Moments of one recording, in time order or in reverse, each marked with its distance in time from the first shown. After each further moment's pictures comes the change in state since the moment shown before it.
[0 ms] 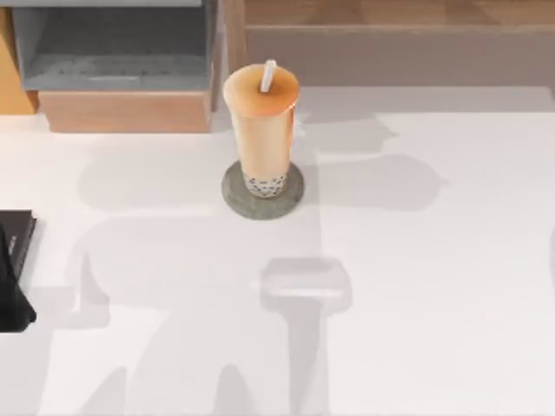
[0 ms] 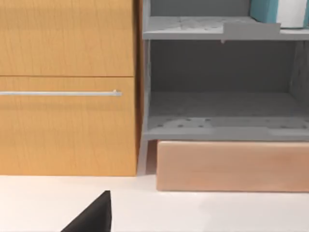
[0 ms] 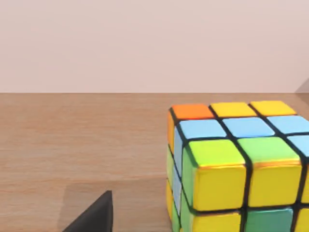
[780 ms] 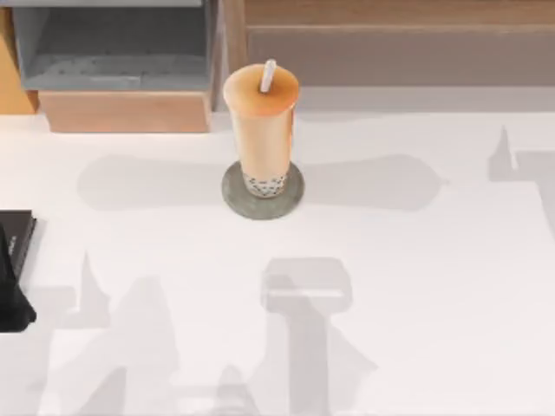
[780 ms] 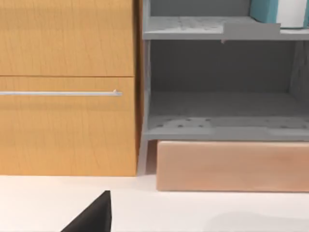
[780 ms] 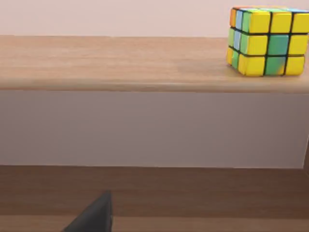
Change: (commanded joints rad) left arm 0.000 0.000 0.000 0.000 0.000 0.000; right arm 0.115 -0.852 -0.799 -0.034 0.091 -0.008
